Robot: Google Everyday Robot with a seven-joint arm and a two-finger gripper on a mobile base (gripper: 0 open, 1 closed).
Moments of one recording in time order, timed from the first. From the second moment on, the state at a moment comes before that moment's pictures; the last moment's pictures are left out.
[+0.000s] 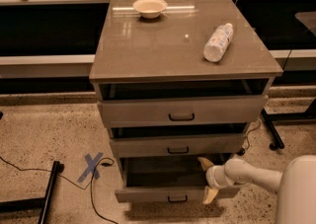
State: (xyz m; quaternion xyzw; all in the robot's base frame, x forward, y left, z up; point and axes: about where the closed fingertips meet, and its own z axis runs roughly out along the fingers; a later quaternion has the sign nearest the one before) arm 0.551 -0.211 0.248 -0.71 0.65 0.04 0.27
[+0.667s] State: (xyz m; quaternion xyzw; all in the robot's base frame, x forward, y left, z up) arm 0.456 -0.225 0.246 -0.67 0.69 0.09 0.24
